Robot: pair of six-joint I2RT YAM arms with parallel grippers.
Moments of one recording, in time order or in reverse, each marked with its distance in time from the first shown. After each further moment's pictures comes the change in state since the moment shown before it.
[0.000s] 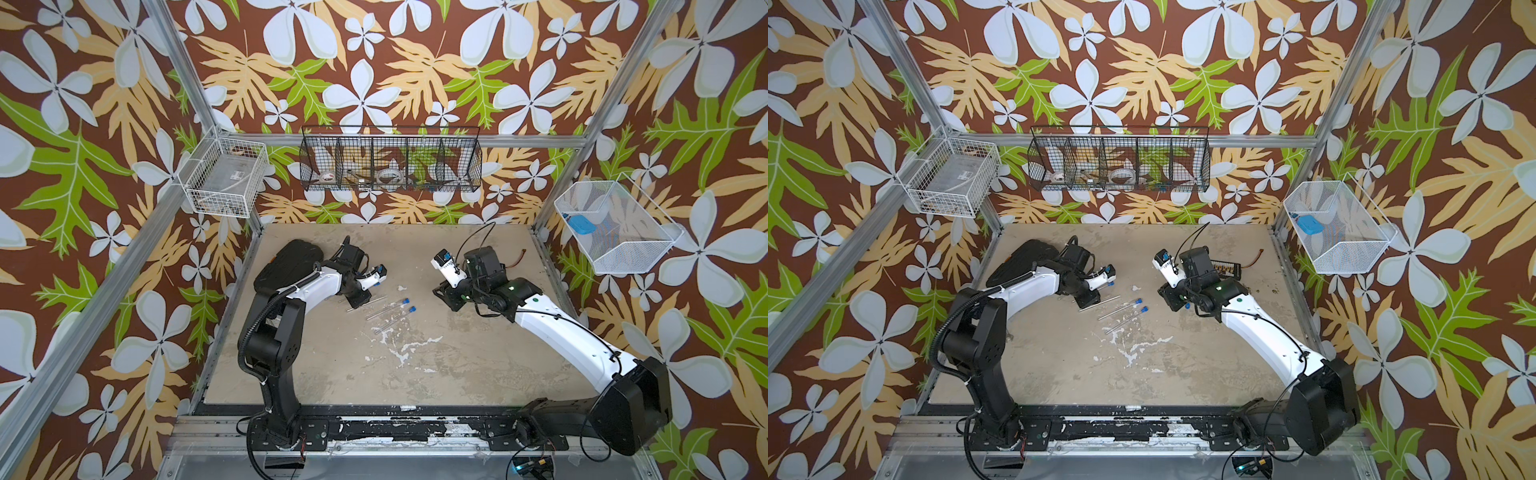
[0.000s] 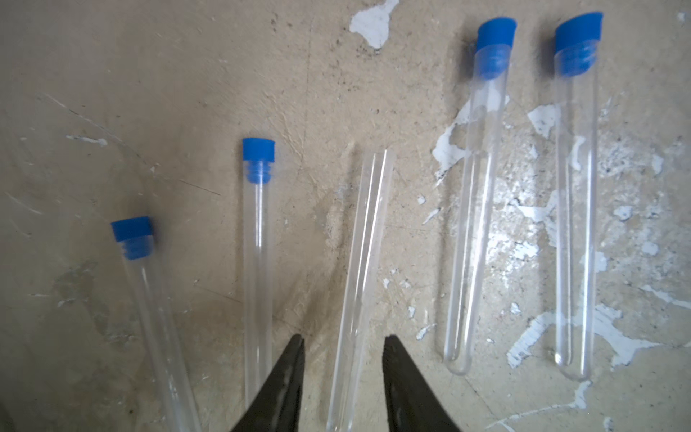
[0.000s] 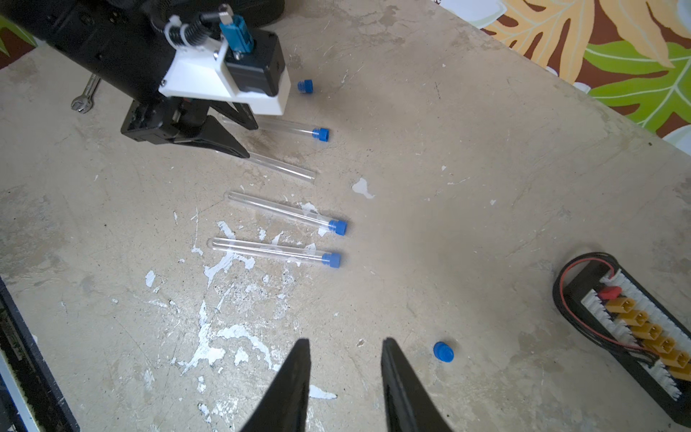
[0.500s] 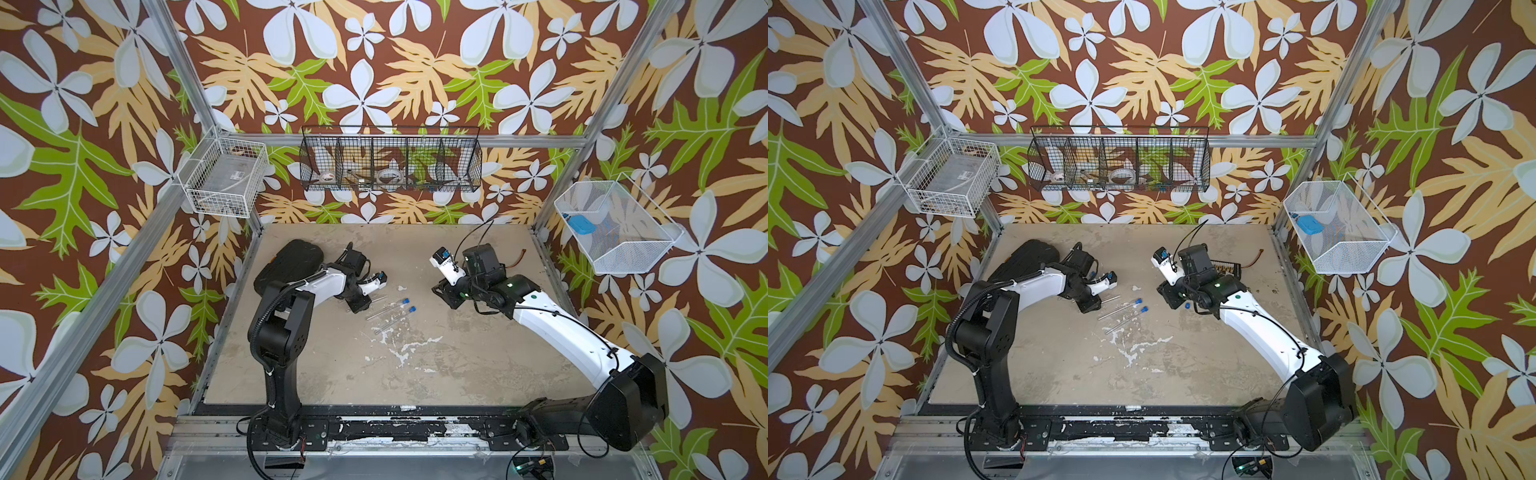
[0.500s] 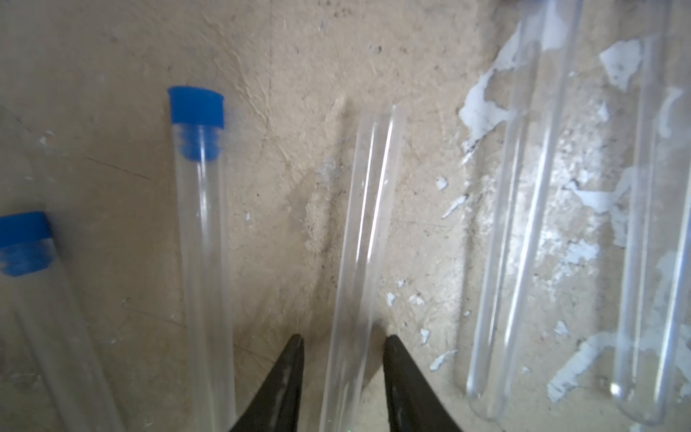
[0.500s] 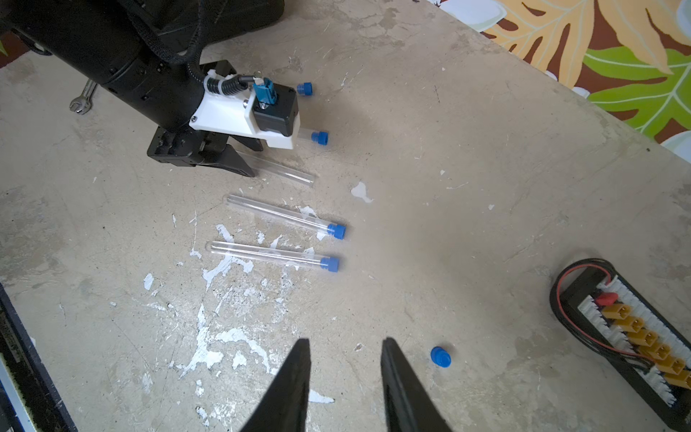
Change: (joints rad) left arm 0.000 0.088 0.007 0.001 -0.013 0.010; right arm 0.000 0.021 0.031 -0.011 0.001 -0.007
